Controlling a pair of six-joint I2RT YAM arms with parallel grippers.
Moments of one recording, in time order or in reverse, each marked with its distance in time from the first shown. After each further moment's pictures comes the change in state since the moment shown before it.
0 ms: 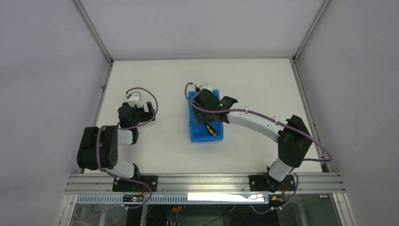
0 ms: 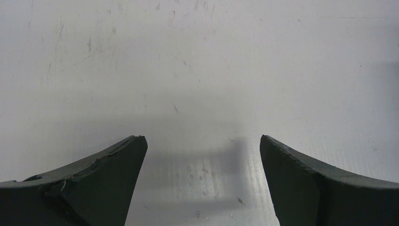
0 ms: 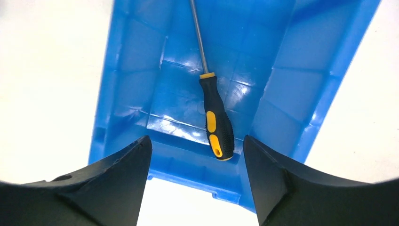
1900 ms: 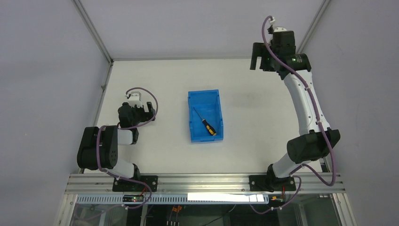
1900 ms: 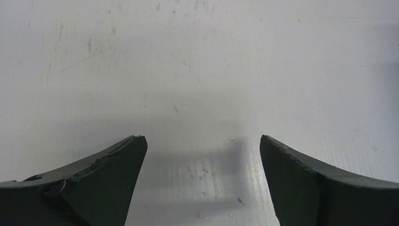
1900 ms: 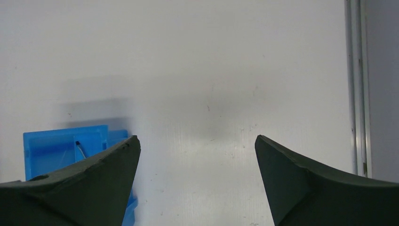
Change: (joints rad) left arm 0.000 0.000 0.000 0.000 0.000 0.000; right arm -0.720 -0.079 0.516 -0.239 -0.176 -0.329
